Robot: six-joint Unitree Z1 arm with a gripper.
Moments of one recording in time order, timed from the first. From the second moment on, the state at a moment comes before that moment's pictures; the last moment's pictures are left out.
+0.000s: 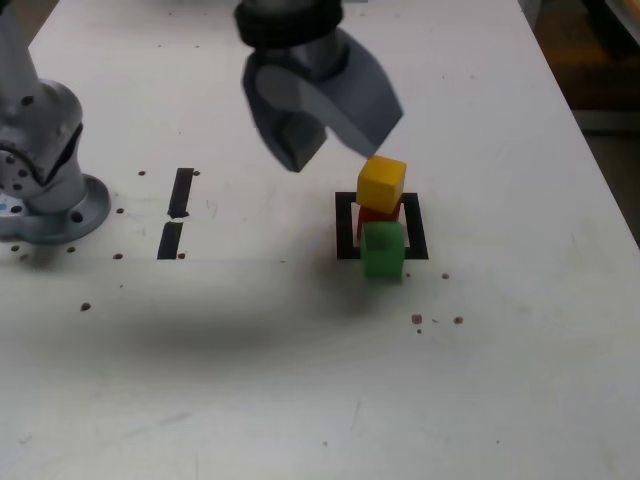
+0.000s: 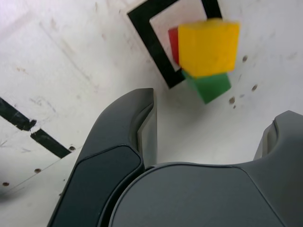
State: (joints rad) arm -0.10 1.54 -1.12 0.90 -0.06 0.40
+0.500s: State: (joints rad) arm -0.19 1.54 -1.07 0.85 -0.17 0.29
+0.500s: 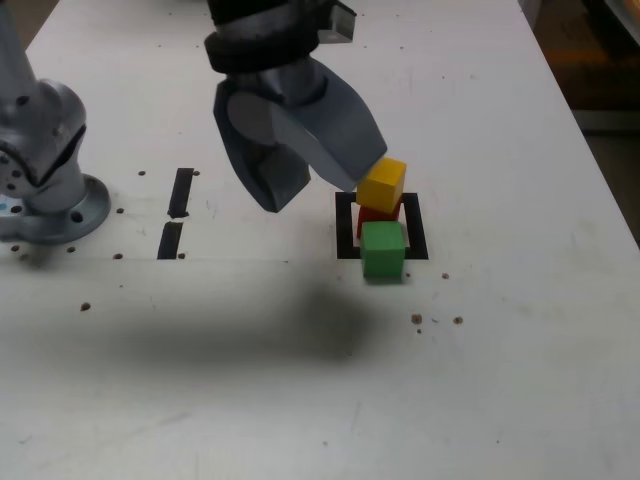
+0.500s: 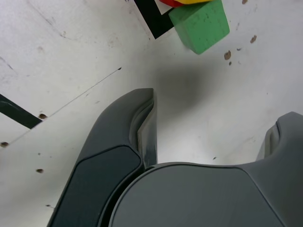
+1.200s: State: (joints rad) arm -0.22 1.79 -1.32 1.03 -0.08 -0.01
